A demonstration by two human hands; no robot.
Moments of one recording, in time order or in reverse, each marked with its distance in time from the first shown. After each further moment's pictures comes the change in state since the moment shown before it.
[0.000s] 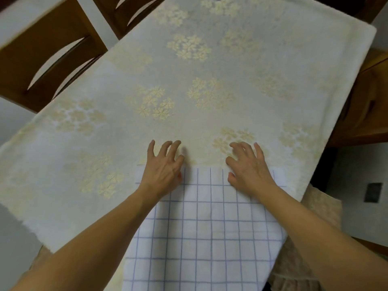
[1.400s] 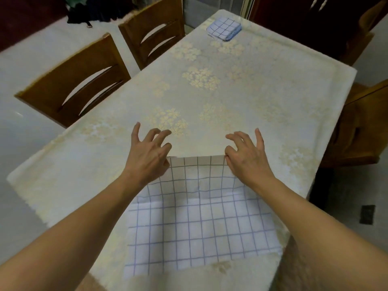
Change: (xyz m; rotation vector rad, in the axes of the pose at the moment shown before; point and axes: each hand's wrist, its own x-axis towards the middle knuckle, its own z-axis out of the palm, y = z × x) left_hand -0.017 -0.092 -0.080 0.074 0.284 -0.024; right_hand 0.031 -0.029 -0.089 -0.069 0.496 -0.114
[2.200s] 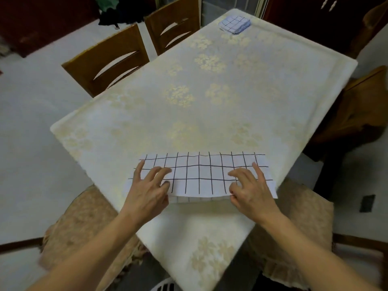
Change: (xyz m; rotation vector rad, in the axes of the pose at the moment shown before) left_hand -0.229 0.128 -0.033 -0.056 0.086 -0.020; right_hand -0.219 -0.061 -0.038 0.145 -0.018 -0.150
